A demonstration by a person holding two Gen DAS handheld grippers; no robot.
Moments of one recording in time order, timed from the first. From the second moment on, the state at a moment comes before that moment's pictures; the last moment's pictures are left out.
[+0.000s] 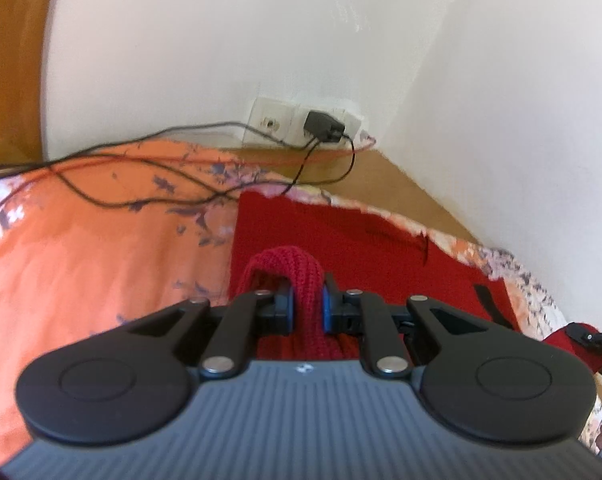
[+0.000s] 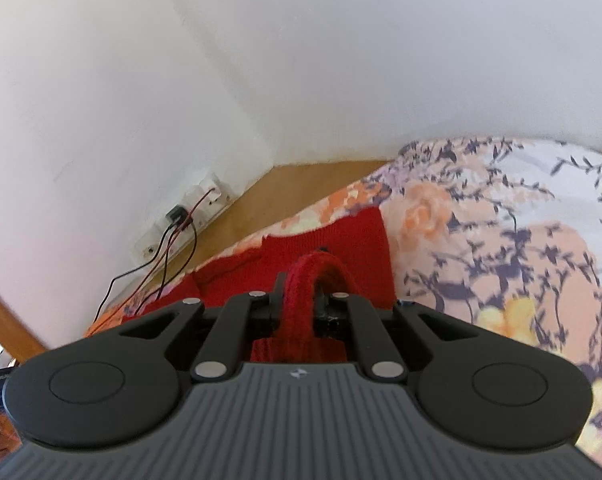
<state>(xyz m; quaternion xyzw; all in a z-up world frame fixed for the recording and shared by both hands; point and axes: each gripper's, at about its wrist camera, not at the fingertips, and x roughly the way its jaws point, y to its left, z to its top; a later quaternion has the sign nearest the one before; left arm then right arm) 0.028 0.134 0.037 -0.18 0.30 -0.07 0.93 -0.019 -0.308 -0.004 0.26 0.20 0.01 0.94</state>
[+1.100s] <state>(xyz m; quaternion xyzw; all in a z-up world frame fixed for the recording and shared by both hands) 0.193 0.121 -0.020 -0.15 0.36 0.00 0.92 0.163 -0.333 -0.048 0.27 0.28 -0.07 0.92</state>
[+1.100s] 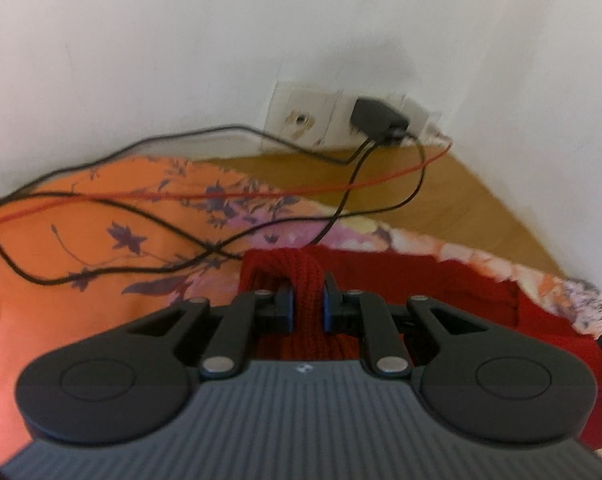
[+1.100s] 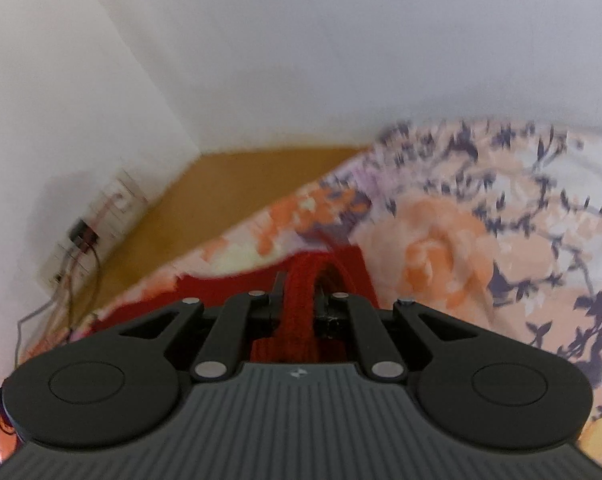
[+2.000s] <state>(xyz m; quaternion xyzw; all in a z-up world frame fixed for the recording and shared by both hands) 0.212 0.117 -0.010 -0.17 0.35 -0.04 0.92 0.175 -0.335 -0.033 0.32 0.28 0.00 0.91</state>
